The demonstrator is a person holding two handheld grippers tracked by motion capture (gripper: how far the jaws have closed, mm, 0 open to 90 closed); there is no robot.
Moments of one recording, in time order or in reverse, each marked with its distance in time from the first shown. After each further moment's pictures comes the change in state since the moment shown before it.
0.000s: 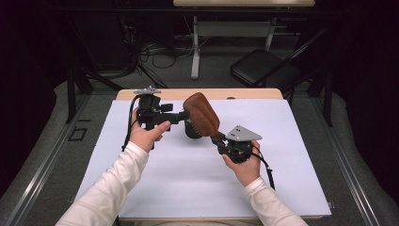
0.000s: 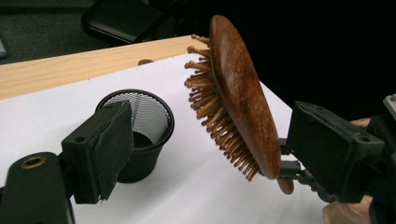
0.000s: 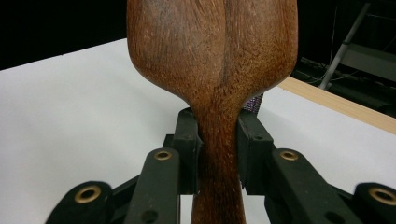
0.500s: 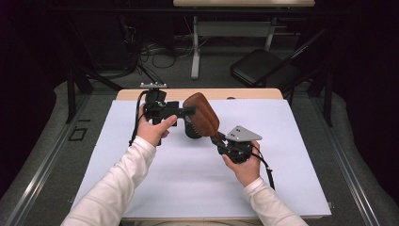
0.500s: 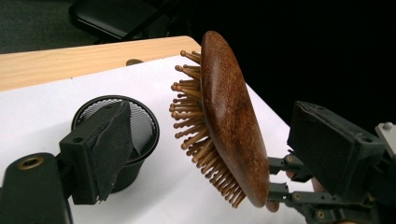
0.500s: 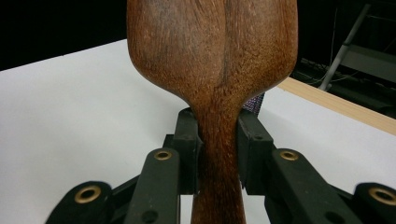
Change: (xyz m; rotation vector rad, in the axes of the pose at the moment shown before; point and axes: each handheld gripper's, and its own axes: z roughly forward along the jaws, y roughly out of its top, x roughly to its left) left arm -0.002 0.012 0.017 0.007 -0.032 -0.077; right arm 0.001 0.000 0.000 -0.006 0.000 -0.003
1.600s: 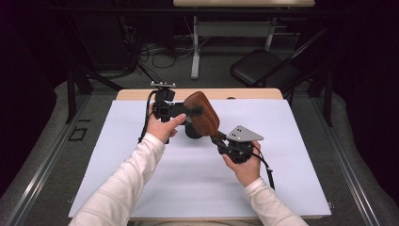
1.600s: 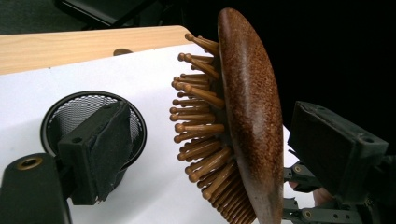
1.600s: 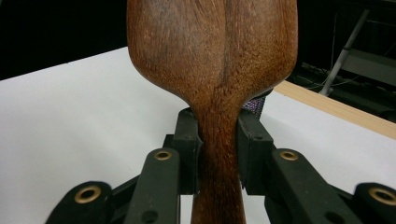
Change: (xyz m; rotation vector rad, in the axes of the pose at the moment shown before) left arm 0.002 0.002 0.026 0.043 -0.031 -0.035; right arm 0.001 0.002 -0.003 -0.022 0.007 0.009
